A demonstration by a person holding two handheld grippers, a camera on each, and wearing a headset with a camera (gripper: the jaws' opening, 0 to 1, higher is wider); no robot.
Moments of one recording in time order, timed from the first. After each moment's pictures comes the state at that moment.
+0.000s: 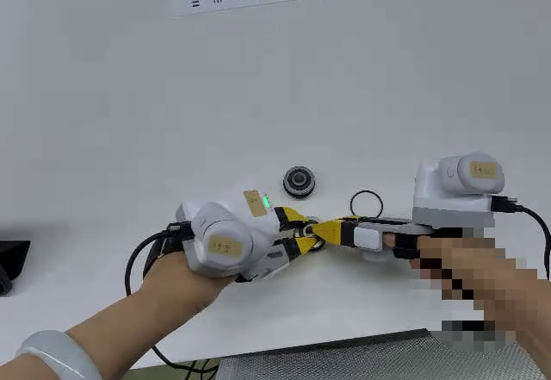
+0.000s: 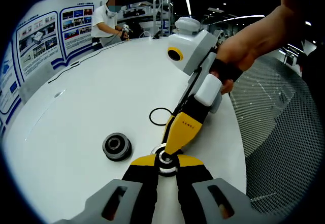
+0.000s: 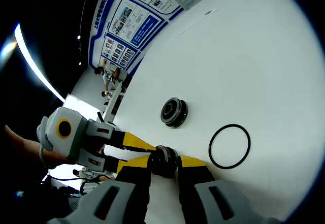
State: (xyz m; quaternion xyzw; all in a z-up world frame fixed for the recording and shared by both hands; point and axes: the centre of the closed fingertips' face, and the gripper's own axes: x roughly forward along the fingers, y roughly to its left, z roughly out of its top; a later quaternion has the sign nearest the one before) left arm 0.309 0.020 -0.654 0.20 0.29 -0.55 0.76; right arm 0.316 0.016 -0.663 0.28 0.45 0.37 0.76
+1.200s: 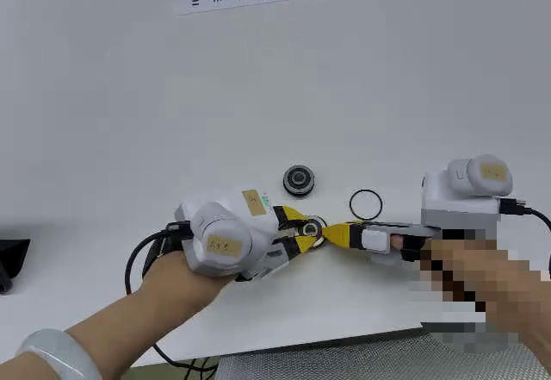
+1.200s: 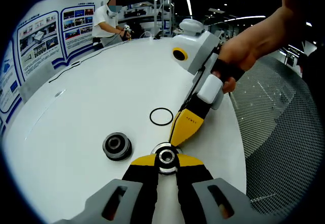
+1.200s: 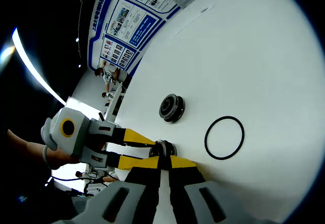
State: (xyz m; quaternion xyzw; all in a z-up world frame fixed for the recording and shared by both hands) left arm 0.309 0.020 -0.654 0.19 0.29 -0.54 0.77; right arm 0.308 0.009 -0.658 0.29 0.46 0.36 0.76
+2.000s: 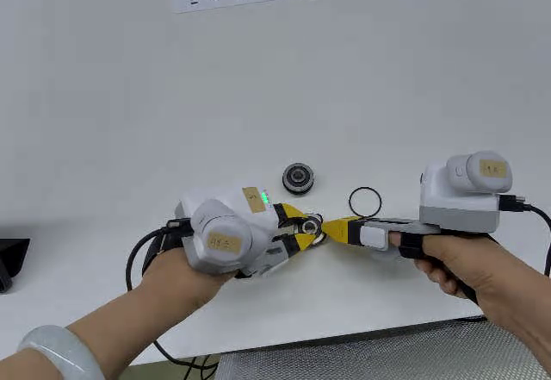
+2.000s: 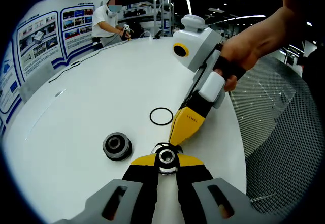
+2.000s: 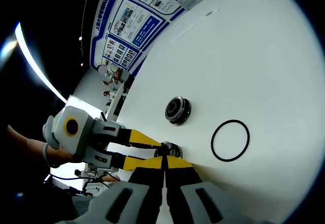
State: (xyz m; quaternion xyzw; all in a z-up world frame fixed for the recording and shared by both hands) left arm 0.309 0.020 -0.654 0.19 0.29 -0.54 0.76; right arm 0.309 0.011 -0.653 0.29 0.44 0.37 0.76
